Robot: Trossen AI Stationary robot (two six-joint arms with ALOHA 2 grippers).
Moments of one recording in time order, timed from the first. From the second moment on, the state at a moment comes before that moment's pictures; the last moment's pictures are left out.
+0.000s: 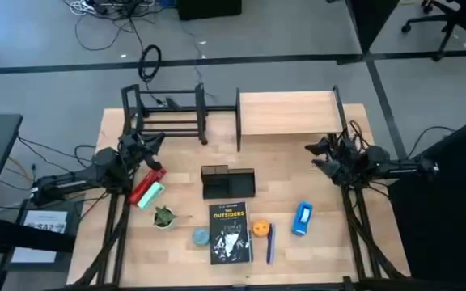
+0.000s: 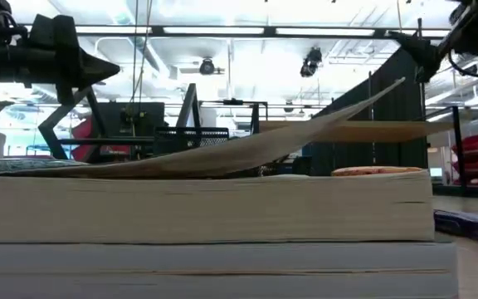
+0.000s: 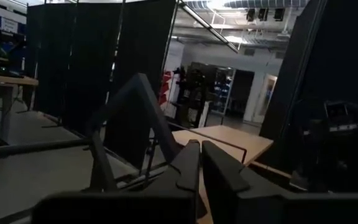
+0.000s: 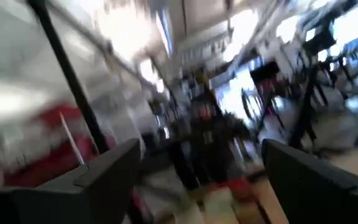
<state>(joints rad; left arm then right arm) 0.21 0.01 0.01 0.27 -0.42 -0.14 0.02 0.02 0.01 0.55 0.21 0.44</state>
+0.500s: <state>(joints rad) 0.21 0.01 0.01 0.27 -0.42 -0.14 0.22 0.82 0.91 -0.34 0.19 0.50</state>
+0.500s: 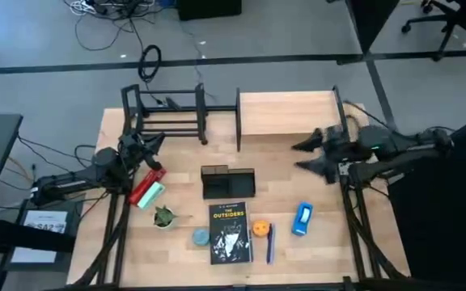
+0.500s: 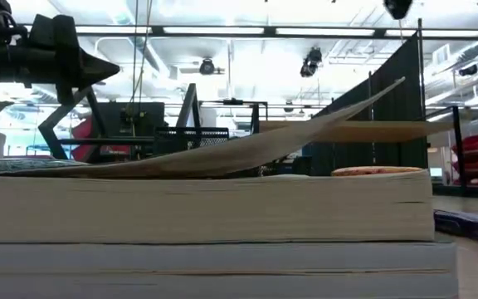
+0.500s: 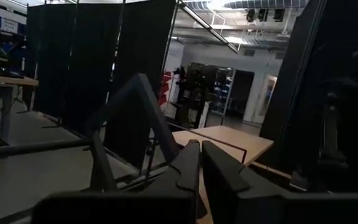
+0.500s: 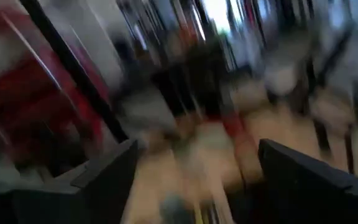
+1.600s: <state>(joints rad) 0.21 0.01 0.01 0.27 -0.42 -0.14 0.79 1.69 1.23 -0.55 0.19 1.81</state>
